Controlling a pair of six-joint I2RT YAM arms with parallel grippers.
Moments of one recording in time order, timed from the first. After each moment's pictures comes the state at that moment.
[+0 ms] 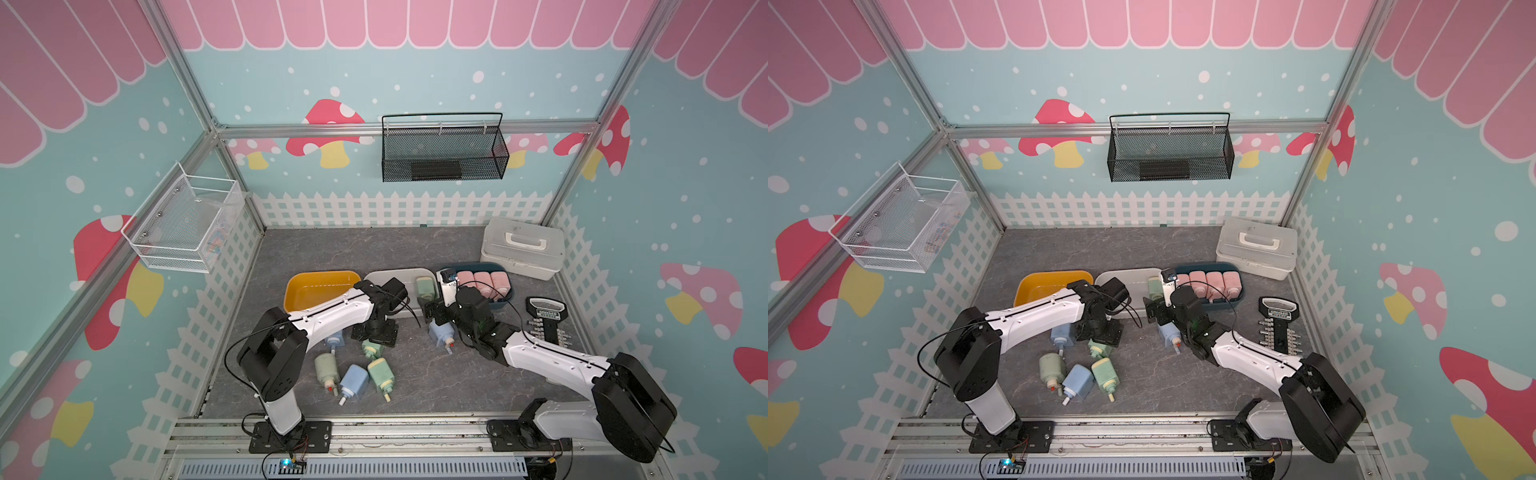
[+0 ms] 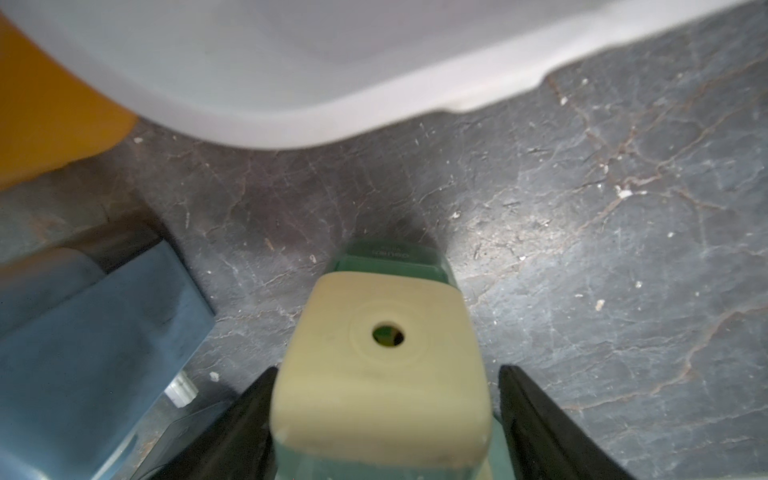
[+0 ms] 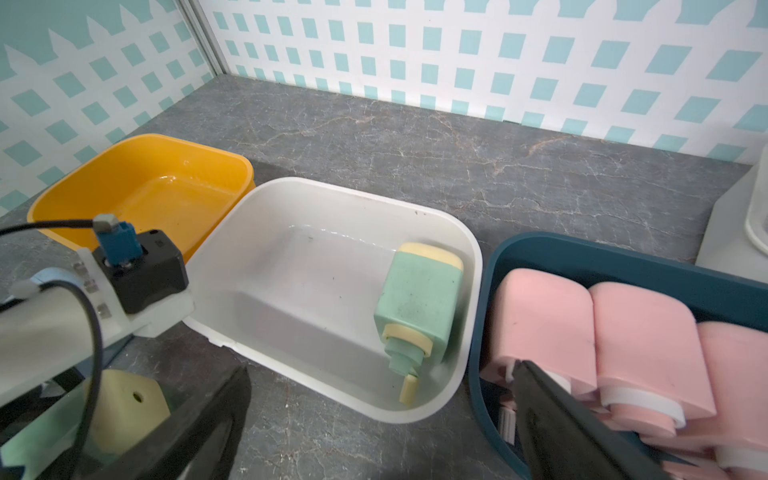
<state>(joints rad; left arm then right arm) -0.73 1.76 1.25 -1.03 -0.04 -0.50 0.68 1.30 0.63 0.25 0.17 0.17</state>
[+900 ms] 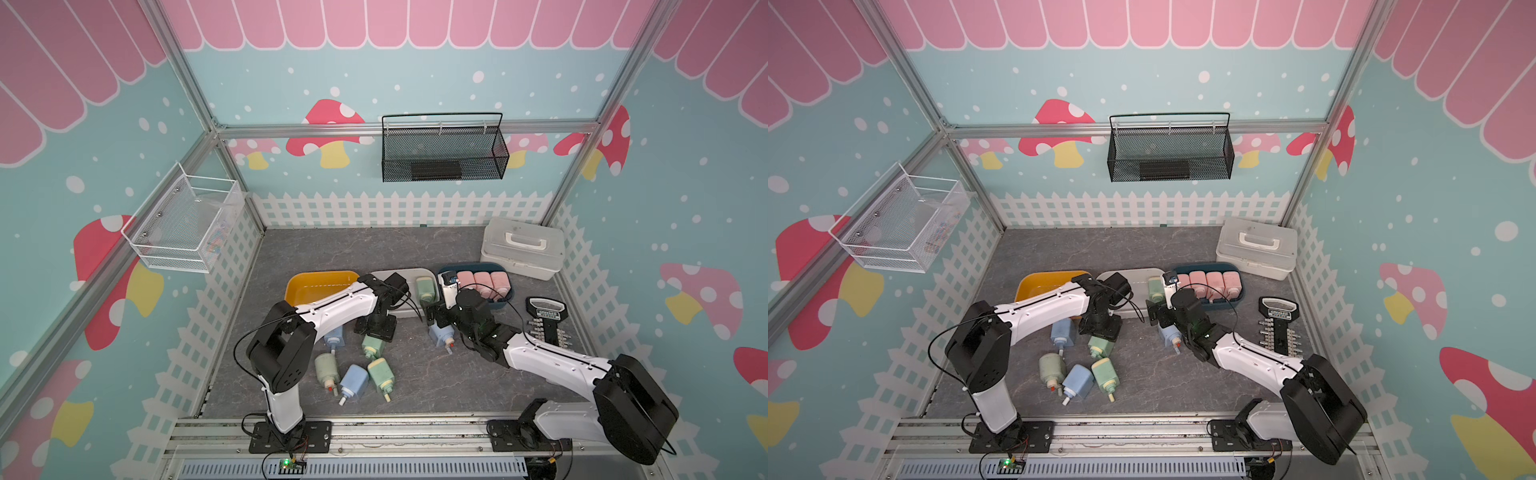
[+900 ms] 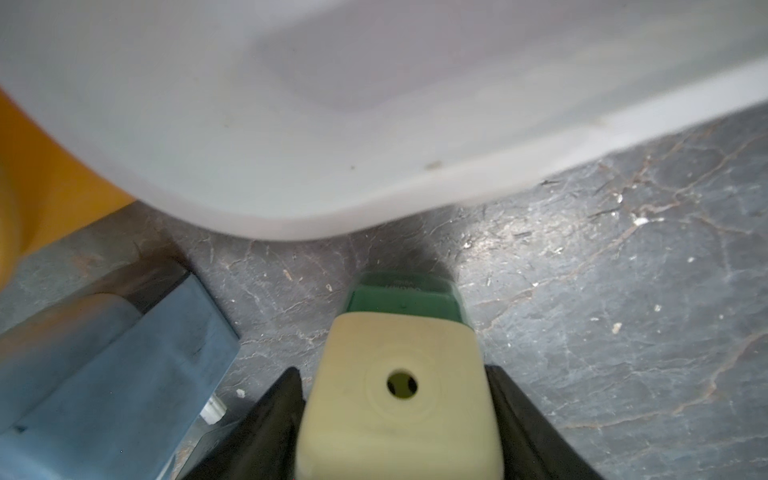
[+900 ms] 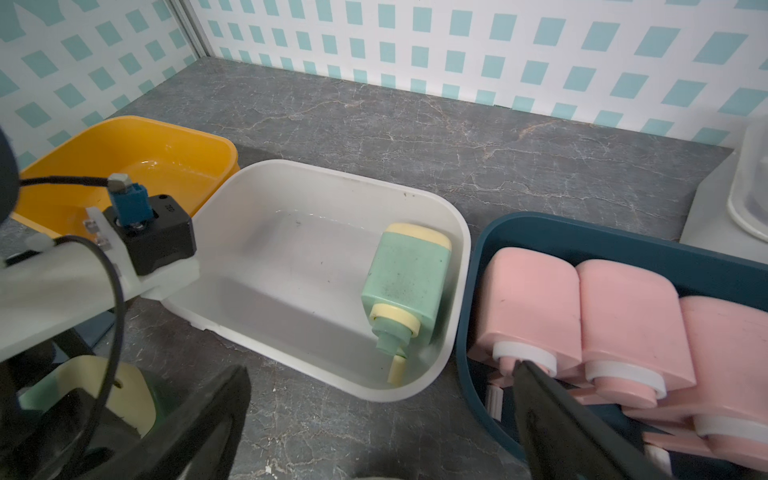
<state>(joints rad) -0.70 1.82 1.33 -1.07 -0.05 -0.43 0.68 1.29 0.62 0.22 0.19 0.16</state>
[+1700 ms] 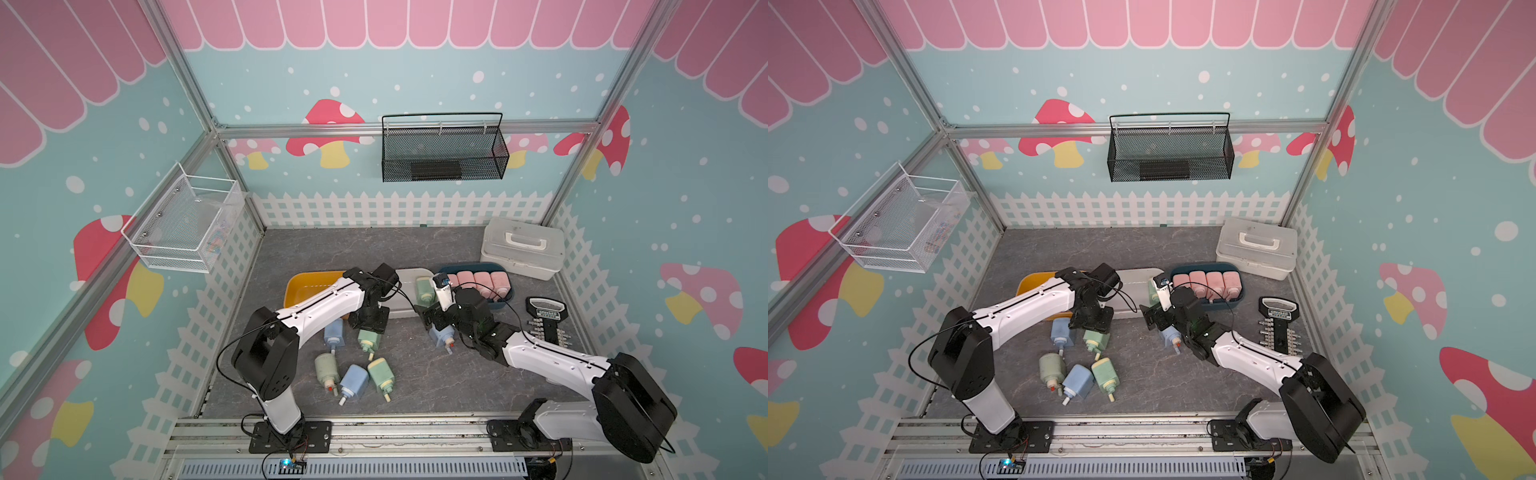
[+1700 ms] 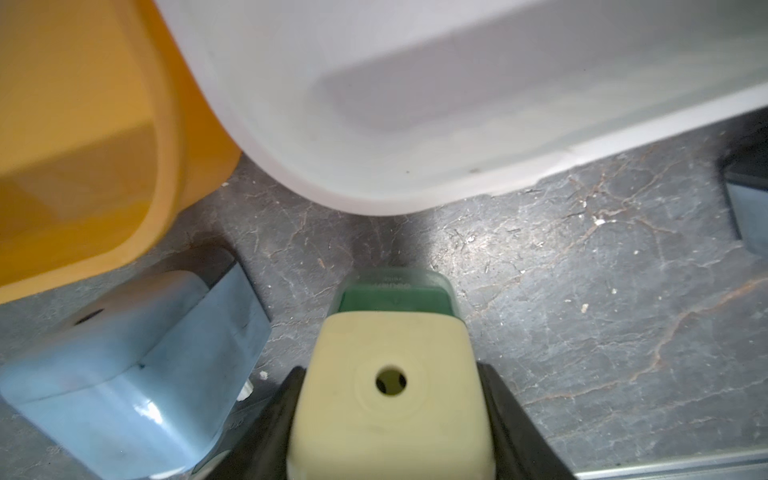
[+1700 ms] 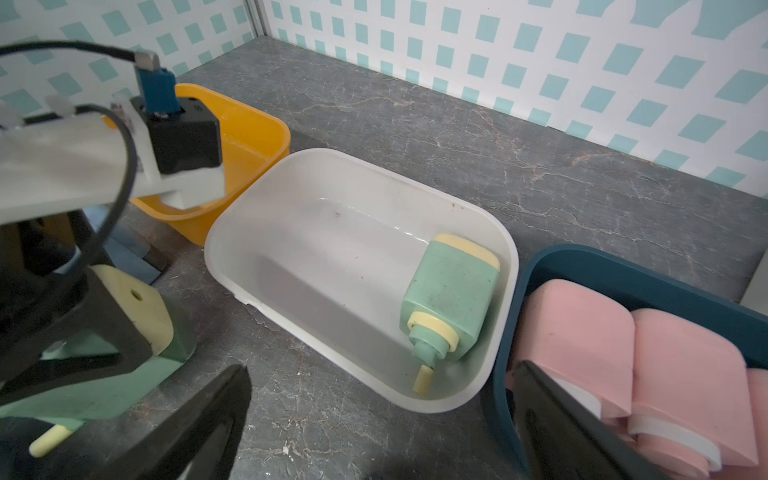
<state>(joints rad) -0.64 1.72 1.34 -1.10 -0.03 -0.42 0.68 1.30 0.64 0.22 0.05 0.03</state>
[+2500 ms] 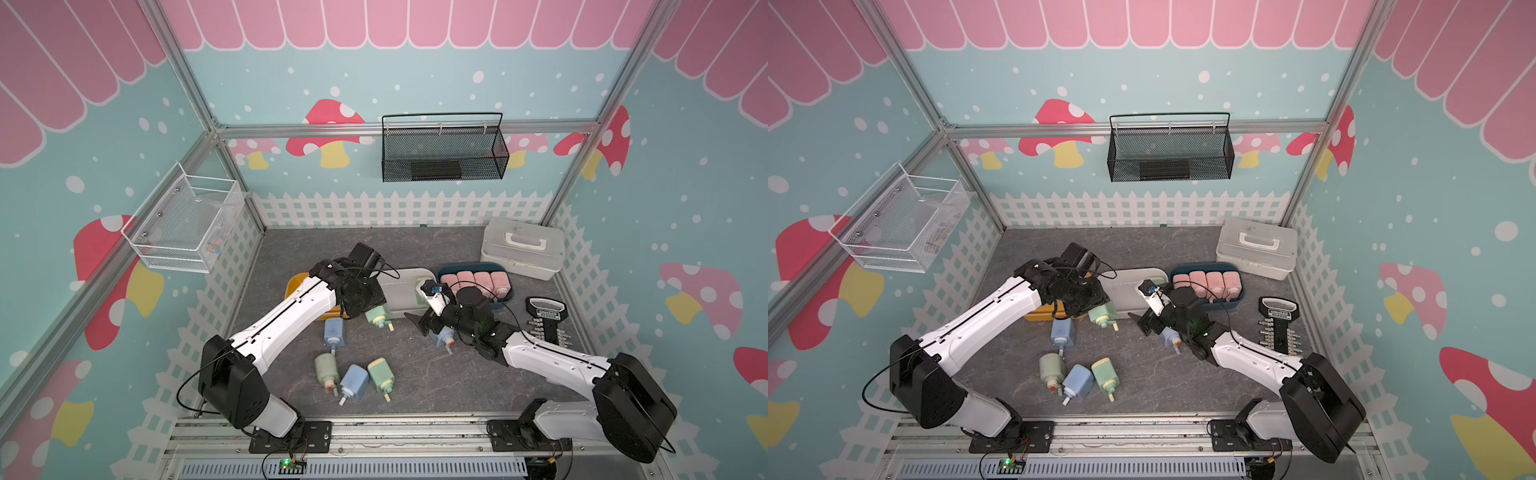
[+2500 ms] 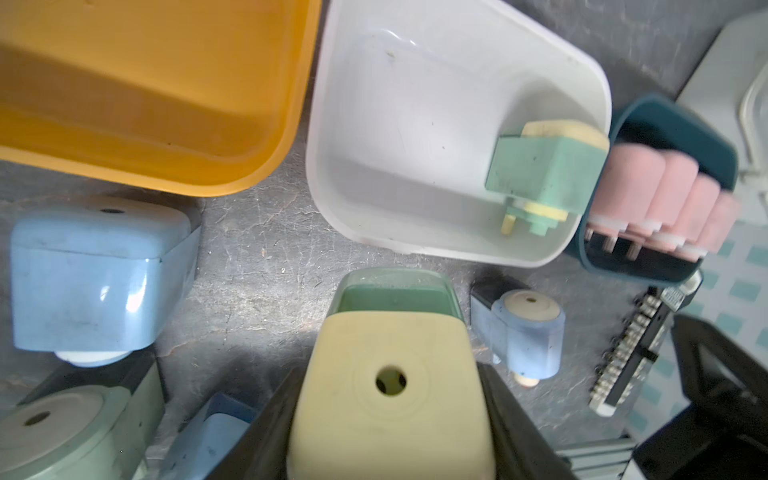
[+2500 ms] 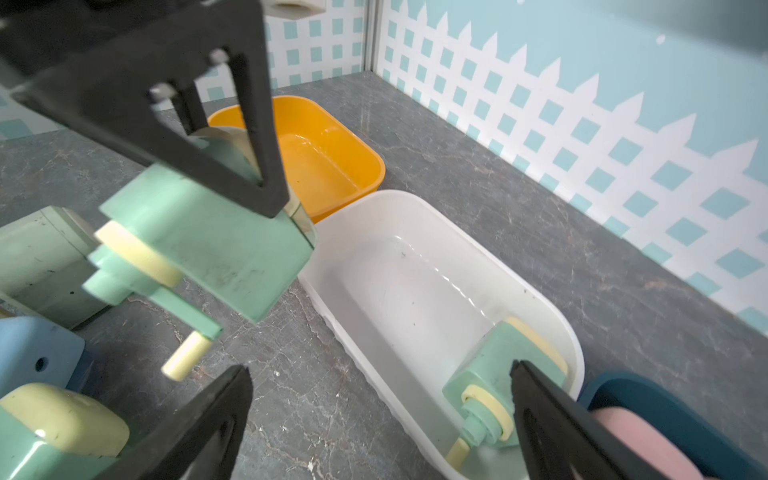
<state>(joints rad) -0.56 1.52 1.38 -1.00 0.05 -1.01 0.69 1.31 0.64 0.33 -0.19 -0.24</state>
